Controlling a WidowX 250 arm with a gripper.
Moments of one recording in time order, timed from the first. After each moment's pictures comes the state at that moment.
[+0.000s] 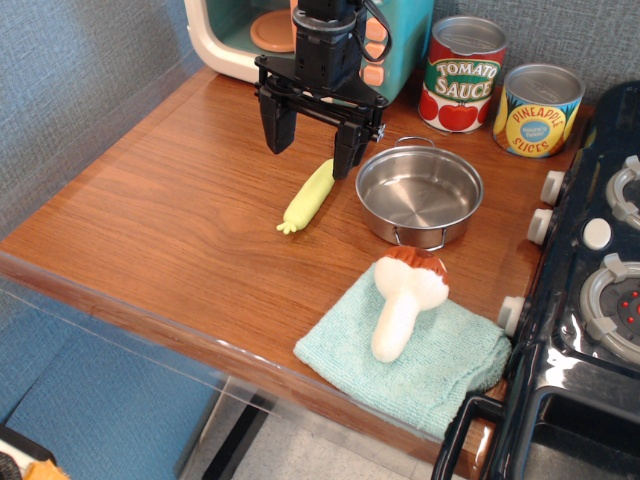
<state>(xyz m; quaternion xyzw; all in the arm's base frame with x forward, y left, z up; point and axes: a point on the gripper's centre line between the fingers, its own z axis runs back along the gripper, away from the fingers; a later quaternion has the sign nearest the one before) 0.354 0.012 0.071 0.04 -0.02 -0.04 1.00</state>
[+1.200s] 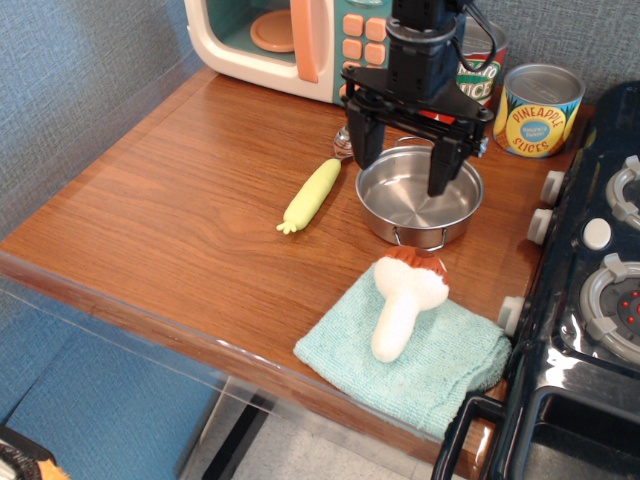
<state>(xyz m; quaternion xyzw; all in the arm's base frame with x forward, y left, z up) 0.350 -0.065 0.081 0.00 -0.06 -0.07 1.00</state>
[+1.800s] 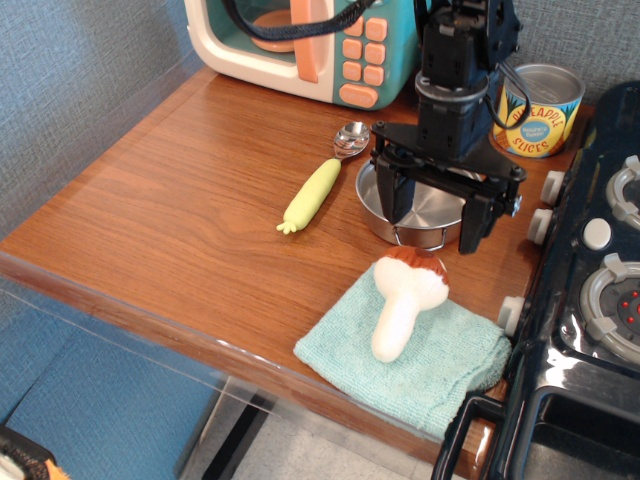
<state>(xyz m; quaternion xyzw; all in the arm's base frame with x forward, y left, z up) 0.328 -0.096 0.061 -0.03 -0.04 -0.10 0.99</state>
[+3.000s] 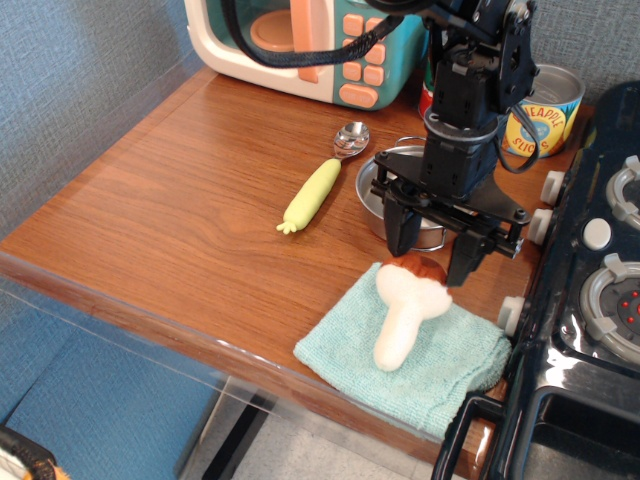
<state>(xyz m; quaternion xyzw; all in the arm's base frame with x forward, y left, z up) 0.307 -0.103 0.050 -0.01 -0.02 -0.11 0.99</state>
